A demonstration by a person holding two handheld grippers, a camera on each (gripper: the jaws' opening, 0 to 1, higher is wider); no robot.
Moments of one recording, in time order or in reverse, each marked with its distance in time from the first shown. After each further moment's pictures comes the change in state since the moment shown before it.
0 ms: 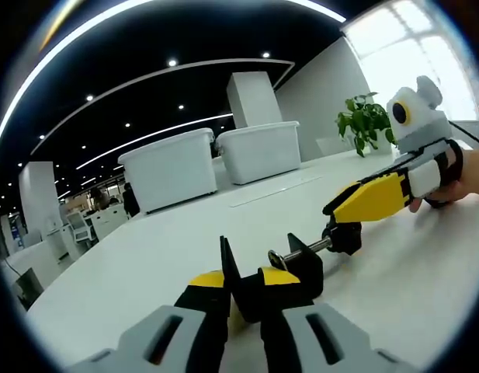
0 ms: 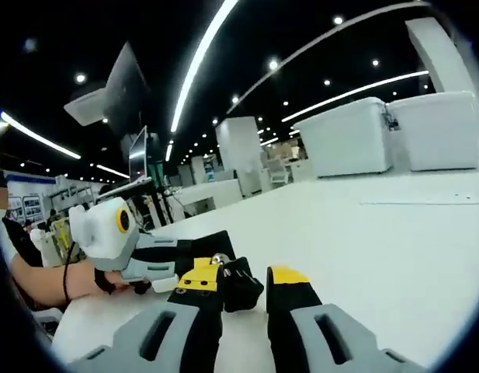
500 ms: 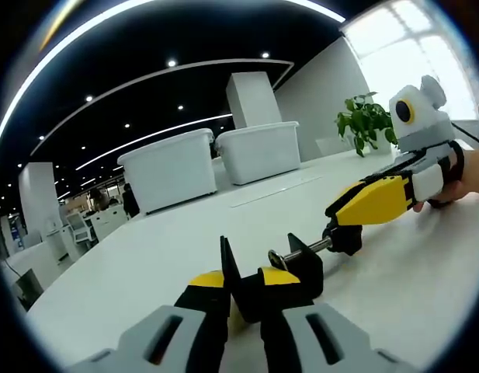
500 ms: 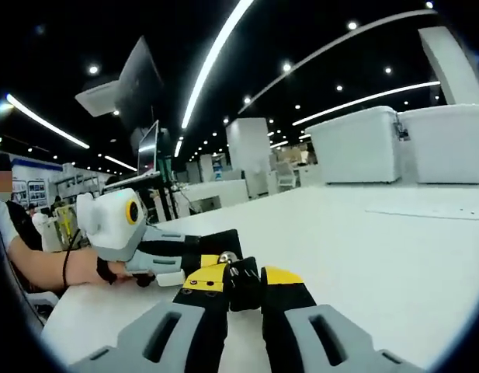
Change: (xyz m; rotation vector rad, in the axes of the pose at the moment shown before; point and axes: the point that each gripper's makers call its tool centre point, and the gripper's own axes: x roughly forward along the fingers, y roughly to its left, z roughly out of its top) left arm 0.000 -0.001 0.000 0.003 -0.001 -0.001; right arm 0.000 0.005 0.000 -0.105 -0.008 0.031
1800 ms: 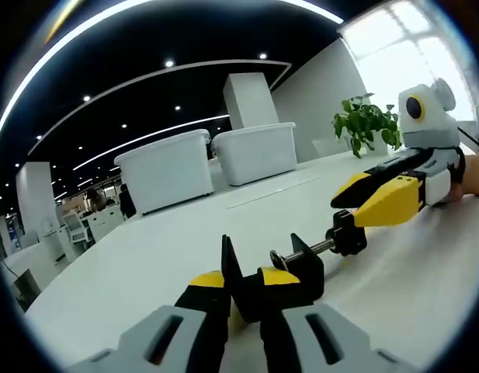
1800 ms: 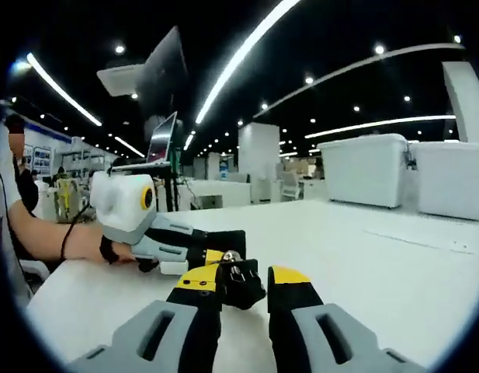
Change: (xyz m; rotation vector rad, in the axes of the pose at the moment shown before) left arm 0.004 -0.004 0.001 -0.001 -0.005 -0.020; right arm -0.010 -0.001 0.001 -0.089 -0.014 0.018
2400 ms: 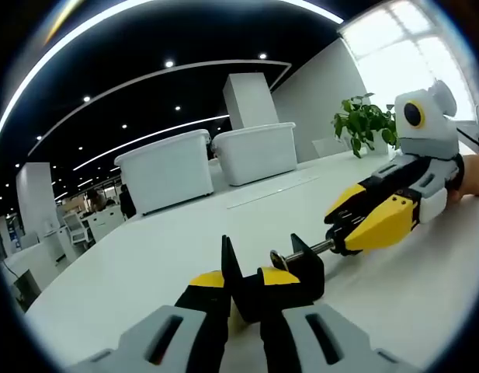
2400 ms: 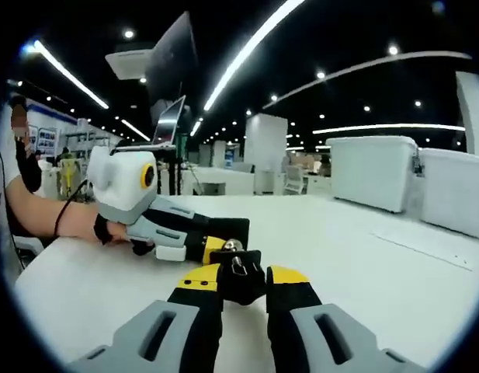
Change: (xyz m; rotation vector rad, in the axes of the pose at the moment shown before) left arm 0.002 0.001 0.000 0.001 -0.001 0.001; right arm 0.007 0.010 -0.009 -0.198 0.030 0.003
